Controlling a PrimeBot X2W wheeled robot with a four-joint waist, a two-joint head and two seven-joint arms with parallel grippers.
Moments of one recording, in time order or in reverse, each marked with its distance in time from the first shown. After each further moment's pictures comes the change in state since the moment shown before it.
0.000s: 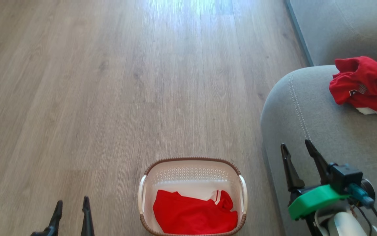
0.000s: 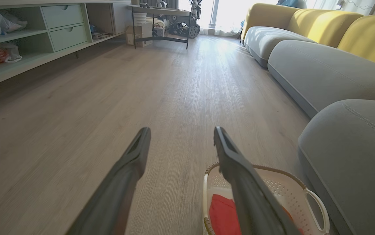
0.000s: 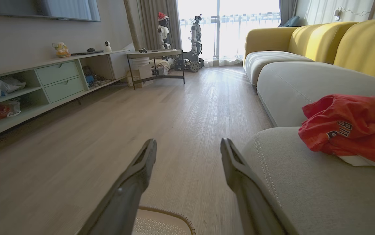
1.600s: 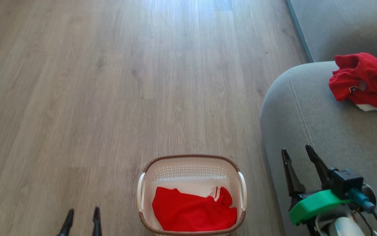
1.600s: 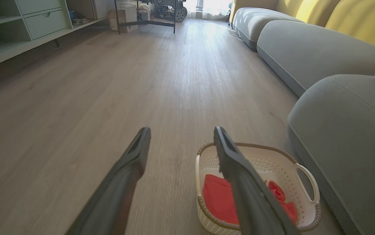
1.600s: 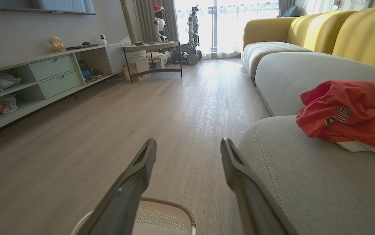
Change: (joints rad) left arm 0.021 -0.083 0.076 0.088 0.114 -0.136 0.000; right arm 0.033 0.004 -0.004 -0.010 0.002 0.000 0.000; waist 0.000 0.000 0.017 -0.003
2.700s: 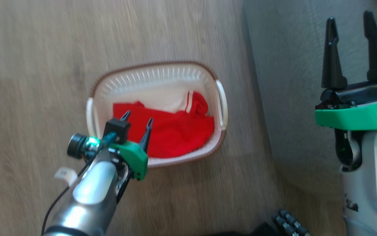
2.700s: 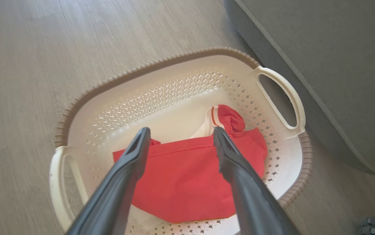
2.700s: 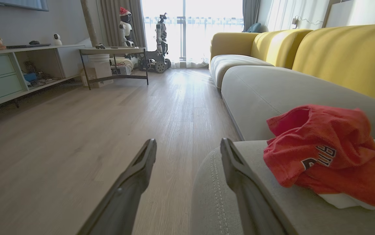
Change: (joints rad) left arm -0.825 -0.165 -0.273 0.731 0.142 -0.189 0.063; right arm -0.382 0.002 -0.082 -0.285 -0.039 0.000 -0.003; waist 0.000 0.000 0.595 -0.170
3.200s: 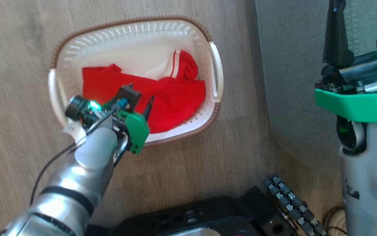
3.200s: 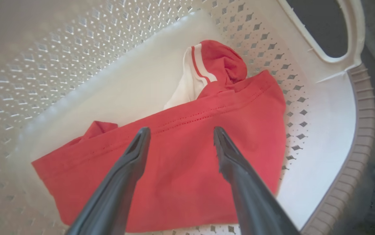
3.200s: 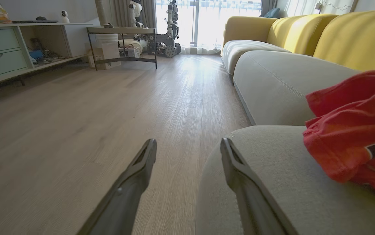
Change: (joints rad) left arm -0.257 -0.011 -0.169 0.208 0.028 -0.030 0.063; right arm -0.102 0.000 0.061 -0.127 -0.009 0.000 0.000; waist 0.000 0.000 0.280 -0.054
